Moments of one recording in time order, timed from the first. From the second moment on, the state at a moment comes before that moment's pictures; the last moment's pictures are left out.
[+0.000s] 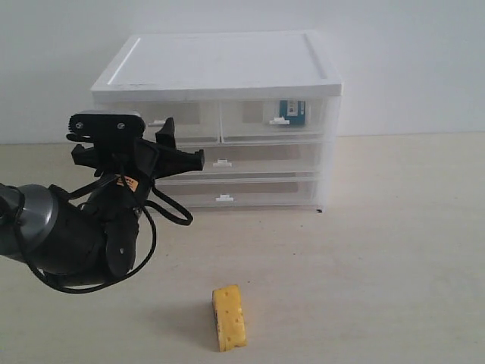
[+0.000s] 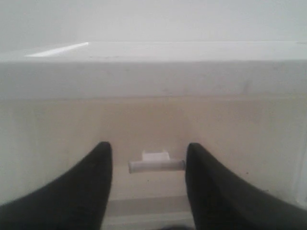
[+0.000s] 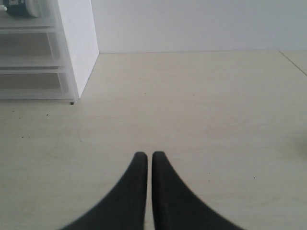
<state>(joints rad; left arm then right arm) -0.58 2.07 -0.89 -0.51 -1.21 0.24 0.03 0.01 0.00 0.02 0.33 0.00</state>
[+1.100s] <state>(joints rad) -0.72 1.87 -0.65 -0.65 -1.18 0.24 0.03 0.01 0.00 0.02 0.33 0.00</state>
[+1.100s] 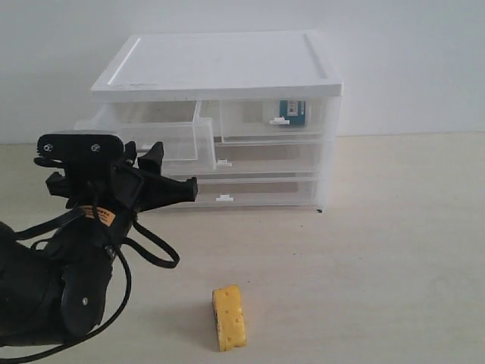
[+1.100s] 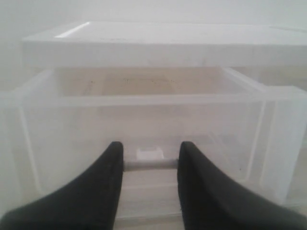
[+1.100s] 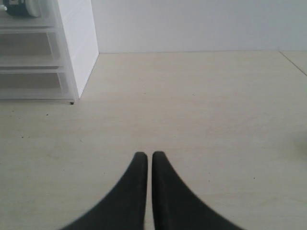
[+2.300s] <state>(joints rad) -0.84 1.79 -0.54 -0.71 -1.16 0.30 0.03 0.01 0.00 0.02 0.33 0.00</state>
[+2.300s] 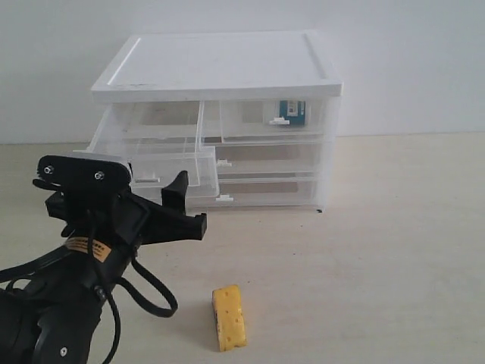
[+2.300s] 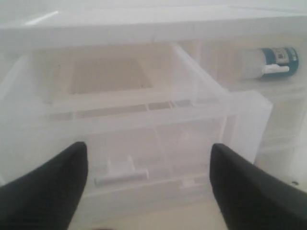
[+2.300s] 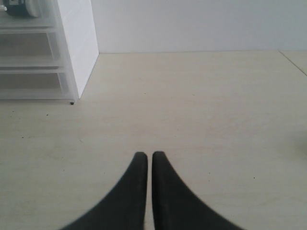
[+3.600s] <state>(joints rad) -0.84 1.45 -0.75 -0.70 0.37 0.62 0.03 0.01 0.00 0.02 0.33 0.00</state>
